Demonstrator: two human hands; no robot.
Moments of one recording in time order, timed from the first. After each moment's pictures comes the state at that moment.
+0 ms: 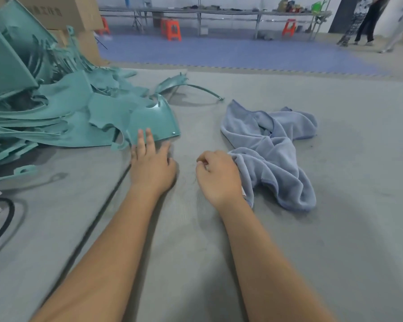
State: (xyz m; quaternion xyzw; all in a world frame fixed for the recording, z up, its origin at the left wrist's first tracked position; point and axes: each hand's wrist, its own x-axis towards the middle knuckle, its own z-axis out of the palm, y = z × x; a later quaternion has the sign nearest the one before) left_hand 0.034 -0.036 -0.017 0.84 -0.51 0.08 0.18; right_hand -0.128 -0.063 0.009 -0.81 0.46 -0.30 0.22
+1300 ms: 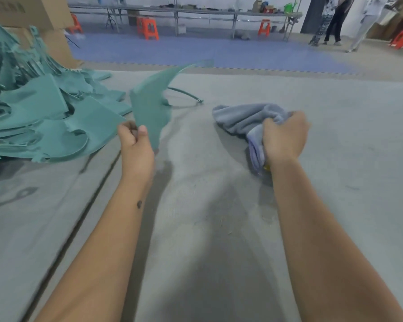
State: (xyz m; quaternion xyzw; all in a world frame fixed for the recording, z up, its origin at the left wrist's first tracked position) left_hand 0.003 -0.057 0.027 0.59 -0.31 -0.17 0.72; right_hand -0.225 -0.159 0.066 -0.51 0.65 -0.53 0.19
